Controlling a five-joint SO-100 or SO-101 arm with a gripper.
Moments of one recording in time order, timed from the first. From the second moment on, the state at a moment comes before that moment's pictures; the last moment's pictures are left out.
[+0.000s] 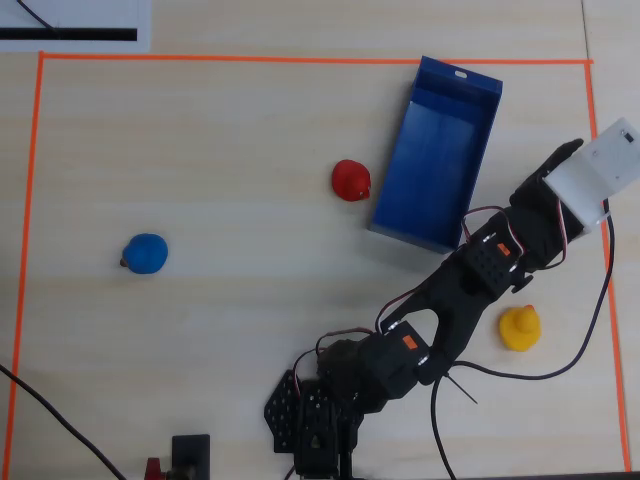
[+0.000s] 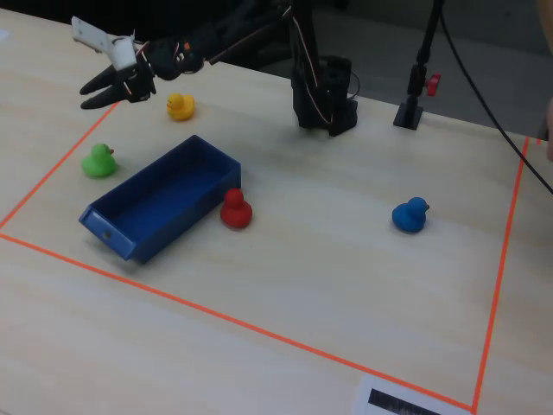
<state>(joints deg) 55.5 81.3 103.4 -14.8 -88.3</state>
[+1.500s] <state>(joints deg) 55.5 49.5 86.3 -17.9 -98.3</state>
